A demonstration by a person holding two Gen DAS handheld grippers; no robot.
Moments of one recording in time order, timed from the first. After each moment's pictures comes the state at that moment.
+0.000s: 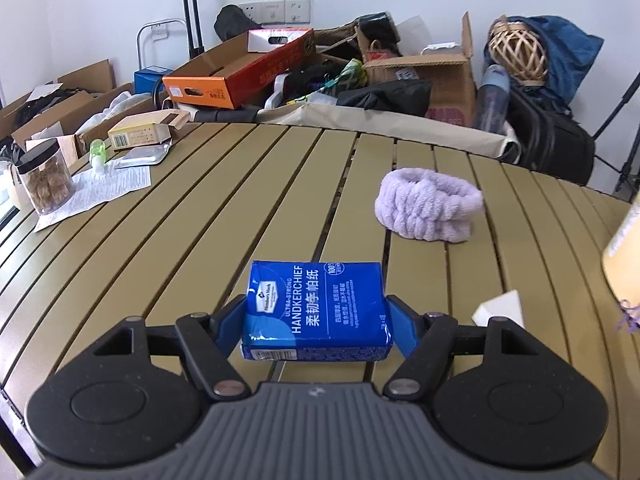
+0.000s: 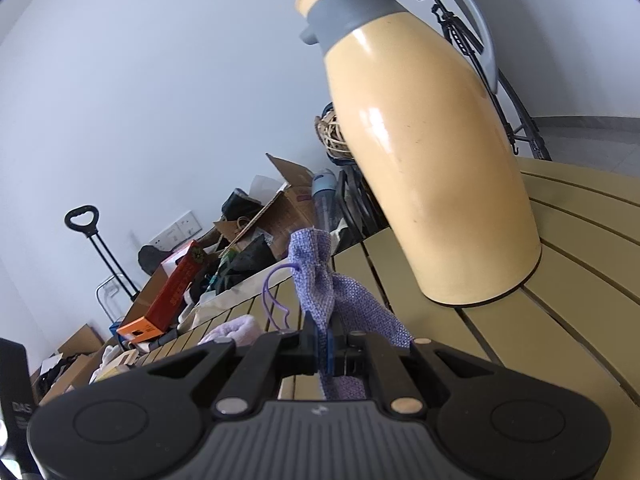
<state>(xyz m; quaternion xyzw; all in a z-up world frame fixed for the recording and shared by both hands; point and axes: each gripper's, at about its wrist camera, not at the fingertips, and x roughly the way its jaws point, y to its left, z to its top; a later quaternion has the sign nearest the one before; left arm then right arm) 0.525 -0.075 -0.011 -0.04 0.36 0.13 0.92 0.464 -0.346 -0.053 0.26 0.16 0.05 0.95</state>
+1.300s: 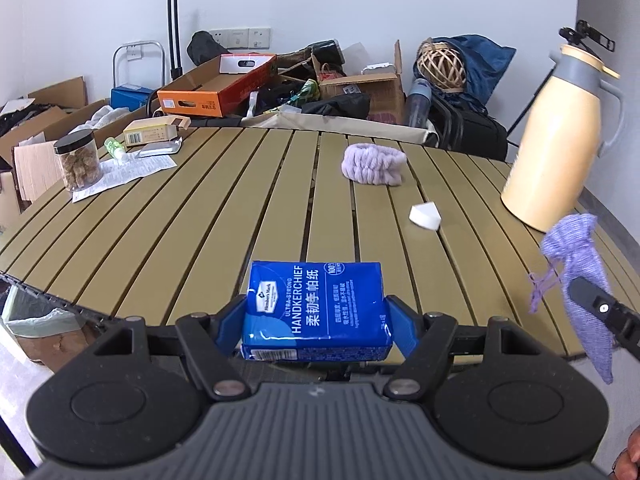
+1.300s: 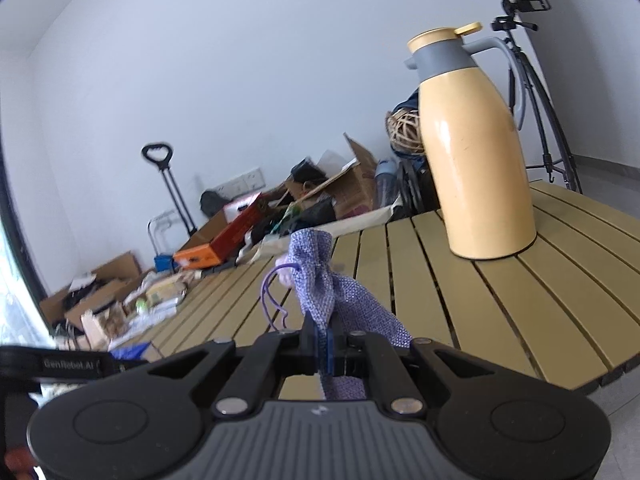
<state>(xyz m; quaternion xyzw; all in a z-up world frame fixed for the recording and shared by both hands) 0.319 -0.053 0.019 -0.03 0.33 0.03 0.94 0.302 -0.304 -0.037 0.15 0.17 0.13 0.96</state>
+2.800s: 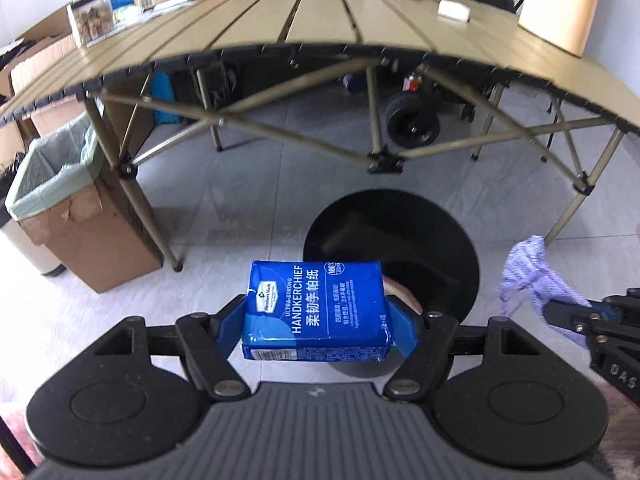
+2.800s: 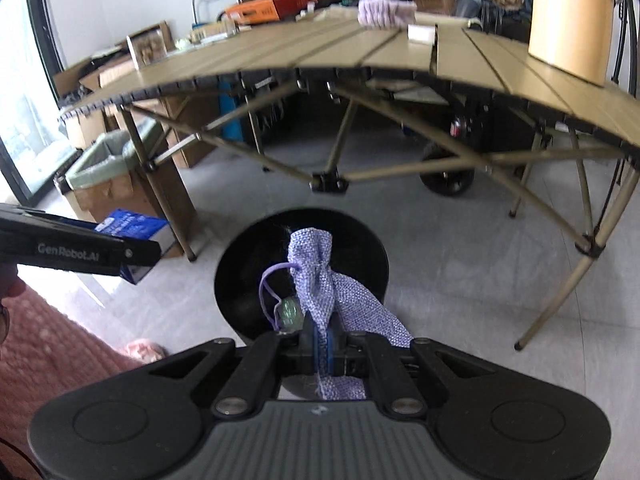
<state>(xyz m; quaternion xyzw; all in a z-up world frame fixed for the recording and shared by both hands) 0.217 -0.002 -0.137 0.00 0.47 0.03 0.88 0.202 -0.212 -0.168 -0.03 0.43 0.18 0.89</state>
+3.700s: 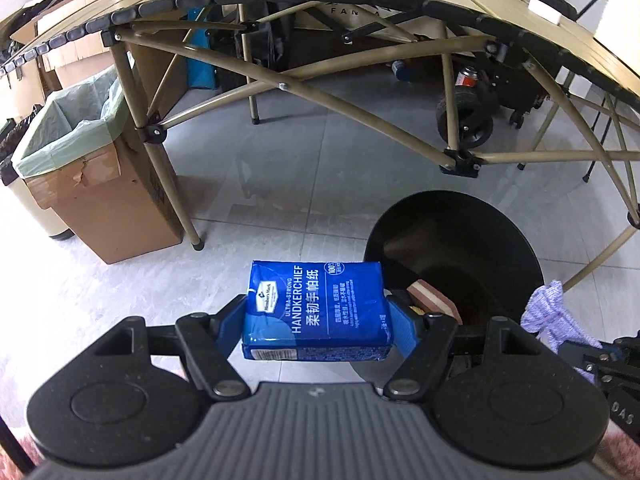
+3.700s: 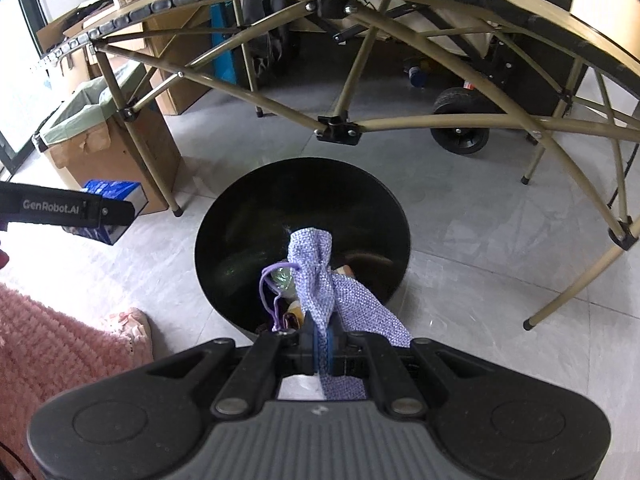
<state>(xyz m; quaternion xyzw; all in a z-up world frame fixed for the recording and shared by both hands) 0.260 0.048 -0.170 -0.04 0.49 0.08 0.87 0.257 -0.171 -0.205 -0.06 0.49 0.17 0.85</state>
